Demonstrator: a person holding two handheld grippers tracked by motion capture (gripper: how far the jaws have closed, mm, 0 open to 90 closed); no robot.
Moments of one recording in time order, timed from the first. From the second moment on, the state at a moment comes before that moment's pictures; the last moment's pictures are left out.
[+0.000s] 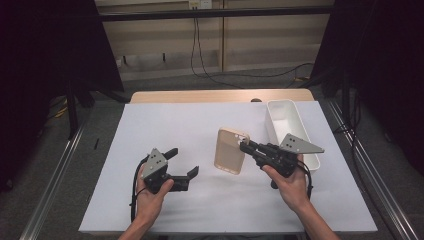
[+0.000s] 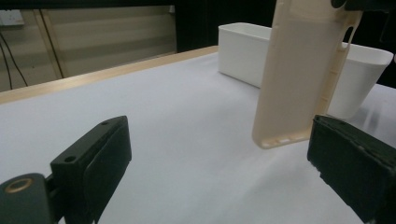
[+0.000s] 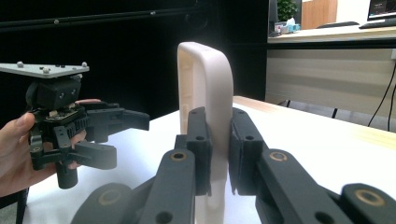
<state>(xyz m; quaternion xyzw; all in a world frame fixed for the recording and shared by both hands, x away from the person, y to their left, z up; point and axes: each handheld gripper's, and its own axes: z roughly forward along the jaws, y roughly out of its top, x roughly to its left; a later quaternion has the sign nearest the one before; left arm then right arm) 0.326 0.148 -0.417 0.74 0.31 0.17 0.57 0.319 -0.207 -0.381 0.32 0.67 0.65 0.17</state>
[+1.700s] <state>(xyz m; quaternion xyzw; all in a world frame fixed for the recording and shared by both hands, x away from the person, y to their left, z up) 0.298 0.213 -0.430 0.69 0.37 0.22 0.58 0.331 -0.276 -0.339 0.33 0.64 0.66 0.23</state>
